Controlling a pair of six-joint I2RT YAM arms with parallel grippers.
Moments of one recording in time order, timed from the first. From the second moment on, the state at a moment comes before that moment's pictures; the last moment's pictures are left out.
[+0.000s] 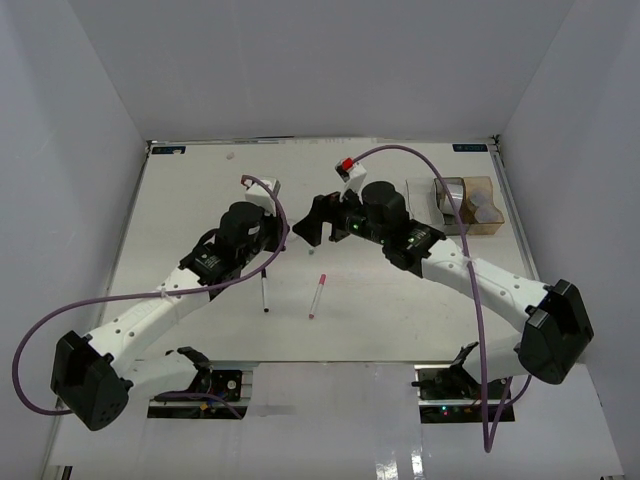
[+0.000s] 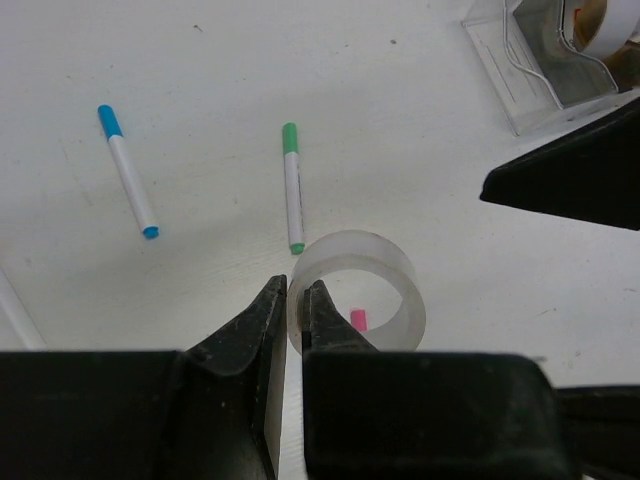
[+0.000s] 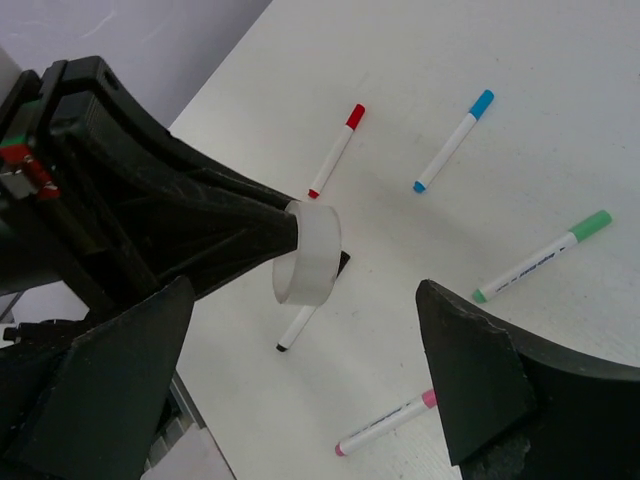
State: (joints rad) left arm -0.65 1.12 0.88 -0.17 -0.17 -0.31; right arm 0.82 1.36 1.06 0.04 -0.18 0.43
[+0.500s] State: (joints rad) left arm -0.65 1.06 0.86 -0.12 -0.16 -0.31; right arm 0.84 1.49 1.15 0.02 -0.17 0.44
